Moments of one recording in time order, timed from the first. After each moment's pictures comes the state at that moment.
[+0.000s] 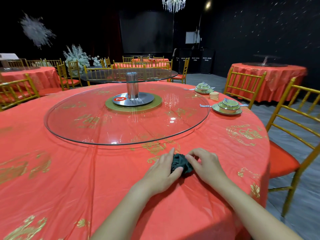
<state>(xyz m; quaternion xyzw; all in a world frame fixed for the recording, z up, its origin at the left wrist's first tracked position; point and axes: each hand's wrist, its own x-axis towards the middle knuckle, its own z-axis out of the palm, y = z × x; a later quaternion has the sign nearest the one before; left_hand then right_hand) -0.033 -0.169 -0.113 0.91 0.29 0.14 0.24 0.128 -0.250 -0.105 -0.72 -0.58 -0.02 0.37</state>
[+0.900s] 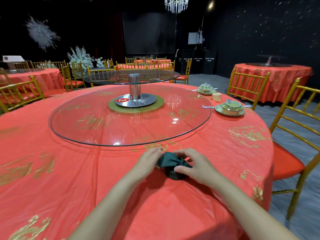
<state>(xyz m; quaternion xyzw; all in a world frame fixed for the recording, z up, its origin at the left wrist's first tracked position) -0.050 -0.136 -0.095 0.73 0.34 0.28 0.52 0.111 -0.241 -0.092 -0.66 -0.64 0.14 0.37</state>
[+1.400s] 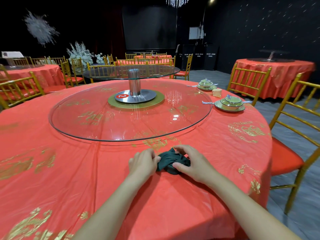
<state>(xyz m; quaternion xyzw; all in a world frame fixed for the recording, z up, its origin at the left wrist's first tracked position) -0.050 -0.145 -0.101 0.82 0.53 0.17 0.15 0.109 -0.243 -0.103 -0.67 -0.65 0.11 0.35</state>
